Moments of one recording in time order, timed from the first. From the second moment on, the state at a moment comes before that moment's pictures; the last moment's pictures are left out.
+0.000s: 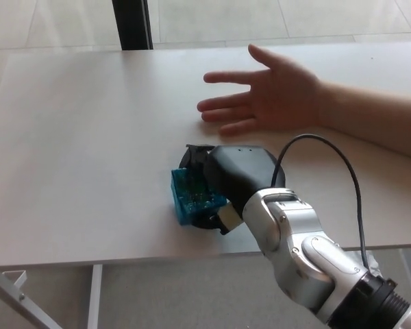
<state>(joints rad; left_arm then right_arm) -0.03 0.73 0.41 1.27 -0.14 -0.17 -0.26 -0.54 -0.13 0.72 0.31 -0.71 0.38 -0.02</state>
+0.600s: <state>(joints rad) -0.02 0.73 0.42 1.27 -0.14 -0.17 -0.26 -0.62 -0.25 0.55 0.29 -0.72 0.19 -0.24</state>
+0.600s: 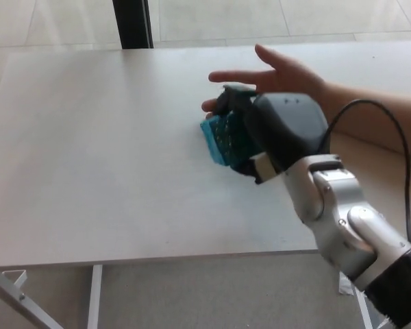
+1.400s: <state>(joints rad) -0.02 0.73 0.42 1.27 -0.14 -0.17 -0.26 -0.95 -0.30 0.43 0.79 -0.74 -0.01 -0.43</state>
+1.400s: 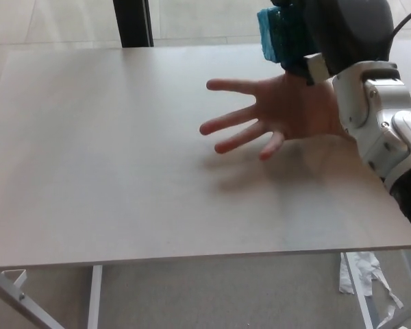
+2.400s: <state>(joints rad) -0.03 0.72 0.42 1.27 -0.14 -0.17 -0.26 -0.82 -0.44 0.63 0.69 -0.81 -0.04 -0.23</state>
